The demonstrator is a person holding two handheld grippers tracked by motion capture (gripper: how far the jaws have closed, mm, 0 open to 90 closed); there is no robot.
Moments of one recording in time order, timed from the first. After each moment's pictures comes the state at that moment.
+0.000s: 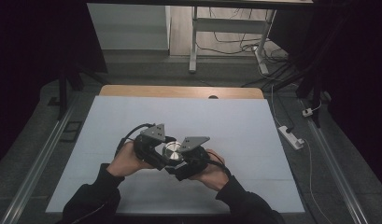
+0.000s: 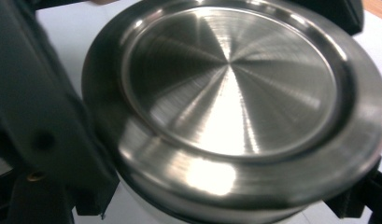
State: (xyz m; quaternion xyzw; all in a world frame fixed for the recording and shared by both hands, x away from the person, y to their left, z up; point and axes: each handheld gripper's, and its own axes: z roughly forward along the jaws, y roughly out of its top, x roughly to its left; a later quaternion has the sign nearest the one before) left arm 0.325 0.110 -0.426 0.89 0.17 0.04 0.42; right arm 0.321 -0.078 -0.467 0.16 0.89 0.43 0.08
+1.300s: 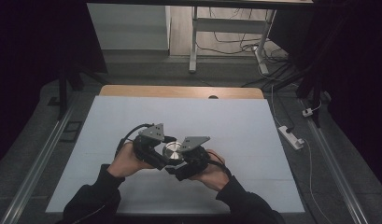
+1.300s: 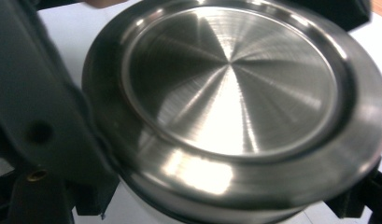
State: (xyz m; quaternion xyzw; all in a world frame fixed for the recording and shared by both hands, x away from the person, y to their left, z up) left arm 0.323 0.112 -0.426 0.88 0.16 0.04 0.44; right arm 0.320 -0.079 -0.466 0.16 0.89 0.43 0.08
